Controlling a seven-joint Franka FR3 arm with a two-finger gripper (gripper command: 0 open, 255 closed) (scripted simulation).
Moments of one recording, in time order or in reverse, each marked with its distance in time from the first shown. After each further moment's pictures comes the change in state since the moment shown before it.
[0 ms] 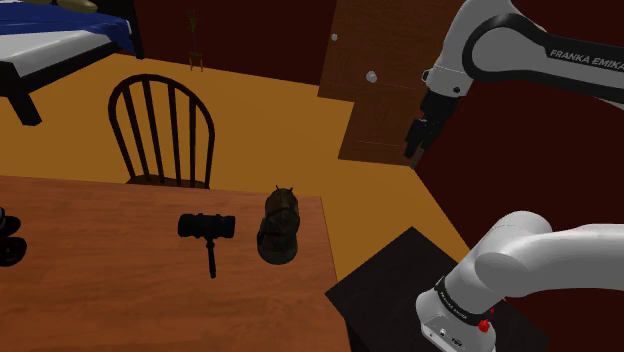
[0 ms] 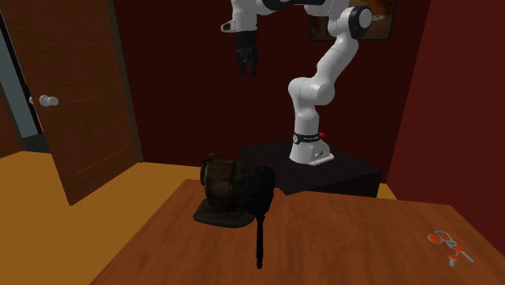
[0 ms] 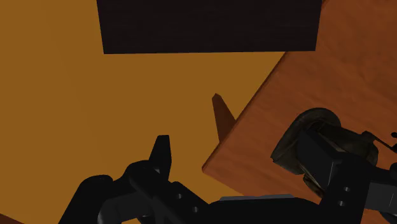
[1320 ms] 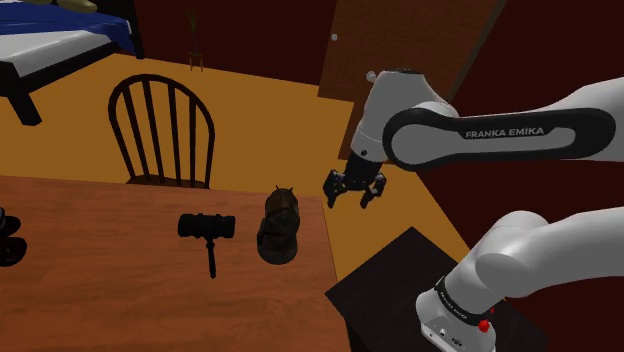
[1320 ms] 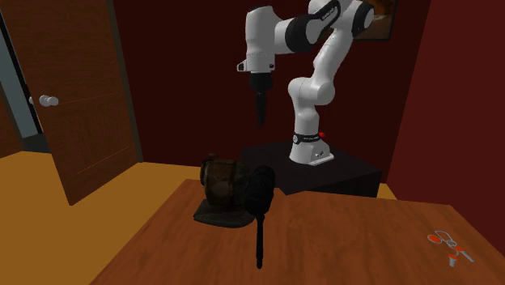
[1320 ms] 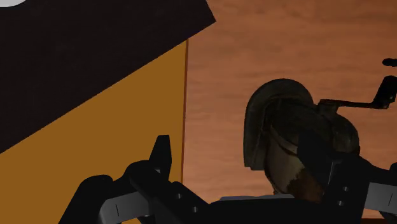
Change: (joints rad) arm 0.015 0.187 0.461 -0.193 0.347 0.469 0.752
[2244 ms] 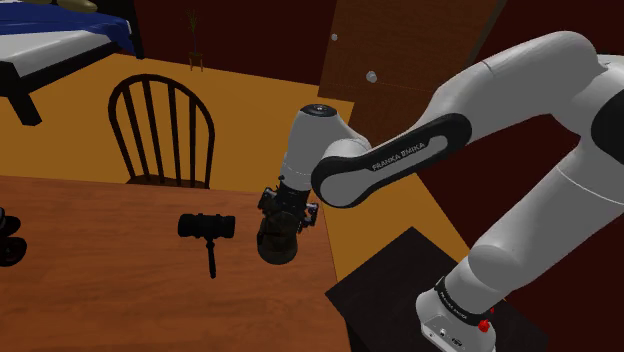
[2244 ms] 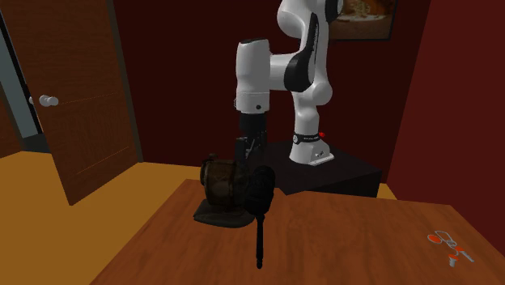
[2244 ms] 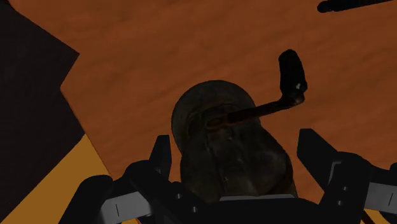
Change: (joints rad) arm -0.169 0.594 0.349 0.246 -0.265 0.396 0.746
